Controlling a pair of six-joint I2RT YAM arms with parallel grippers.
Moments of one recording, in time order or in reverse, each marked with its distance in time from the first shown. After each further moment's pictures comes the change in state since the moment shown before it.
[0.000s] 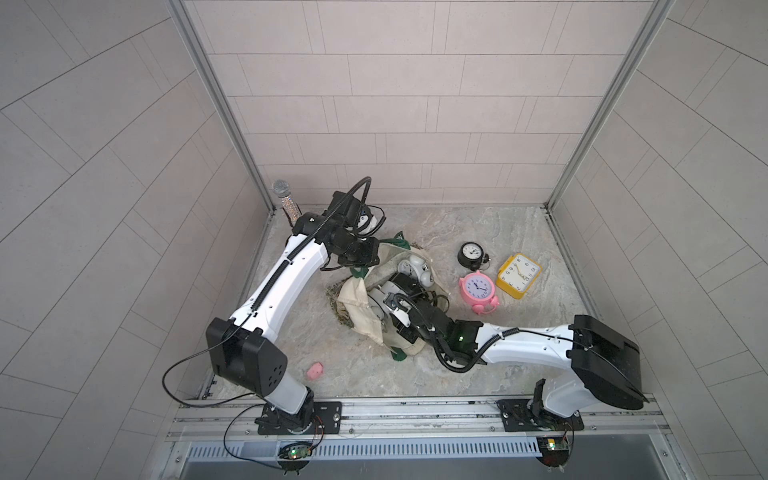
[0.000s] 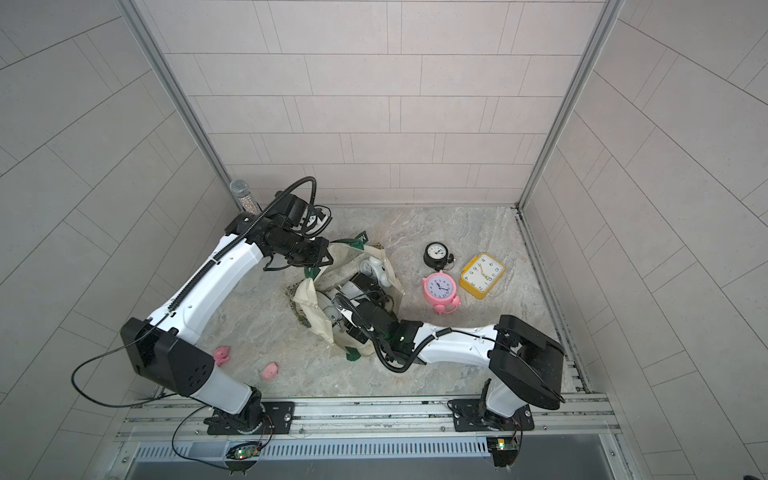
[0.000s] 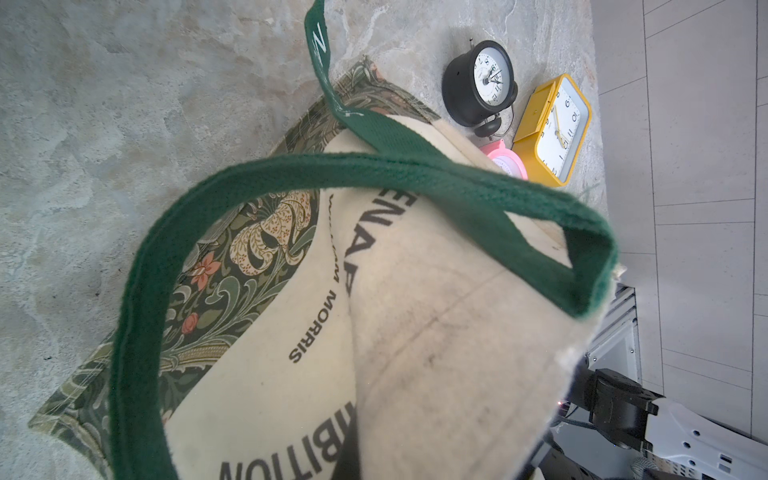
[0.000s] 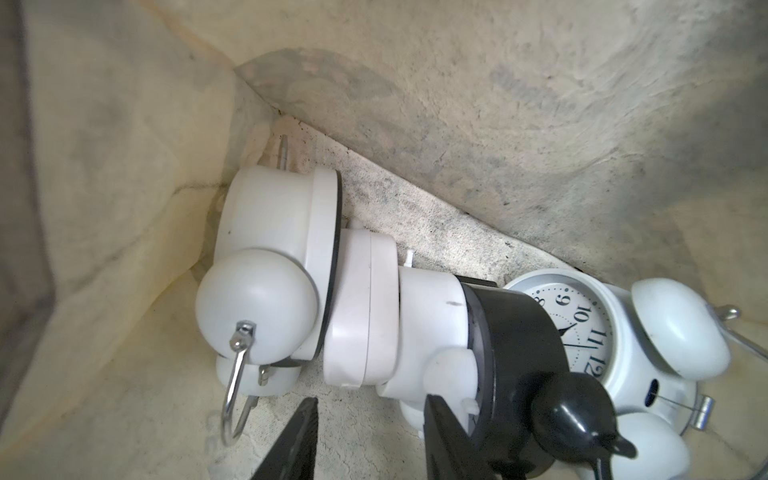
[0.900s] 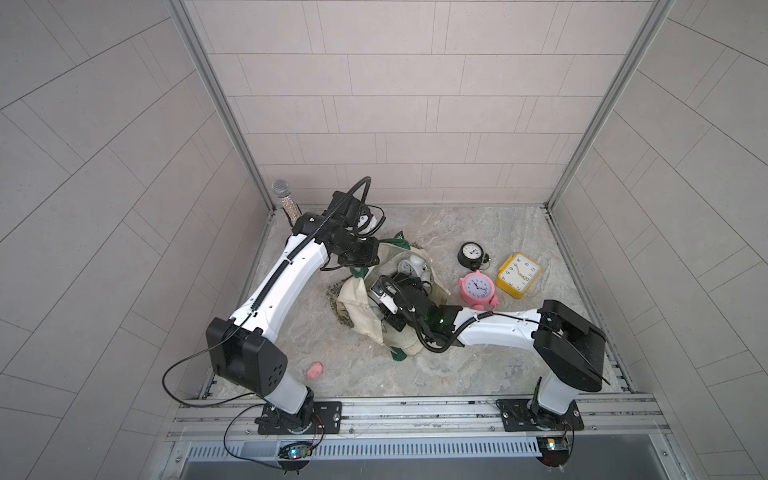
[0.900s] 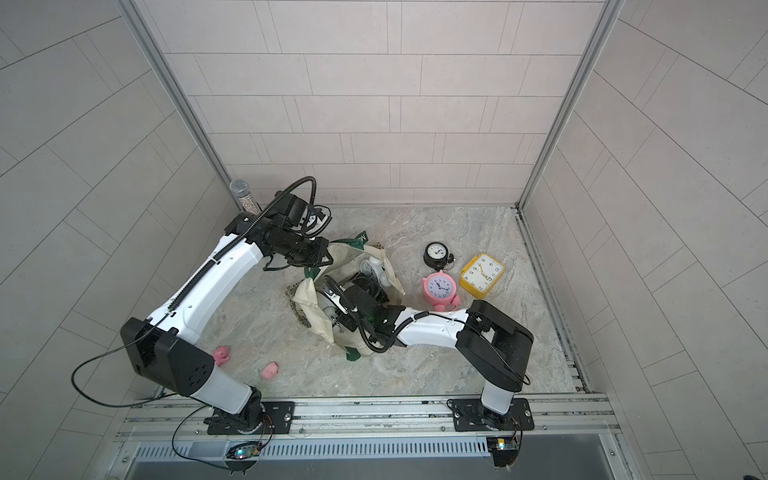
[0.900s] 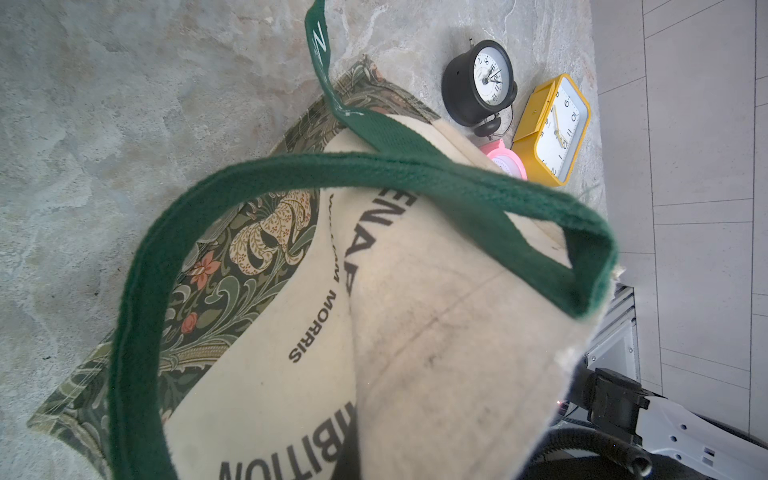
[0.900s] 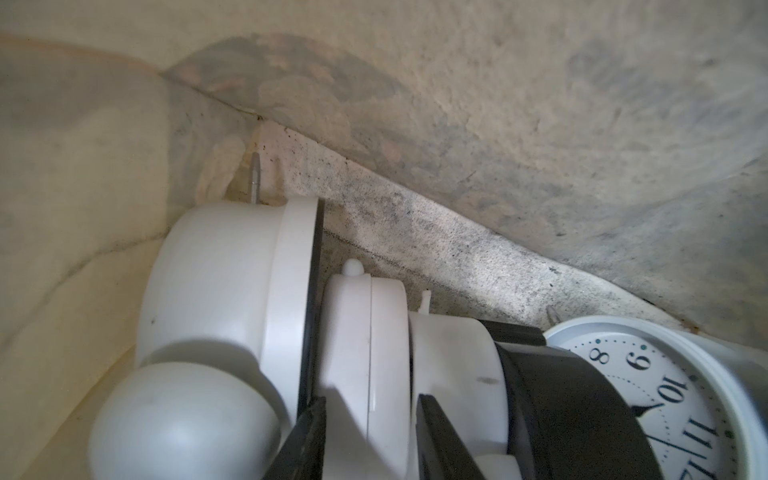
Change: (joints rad) left arm 0.000 0.000 0.000 -0.001 0.003 0.000; right arm -0.064 0.183 0.176 -0.041 -0.106 0.027
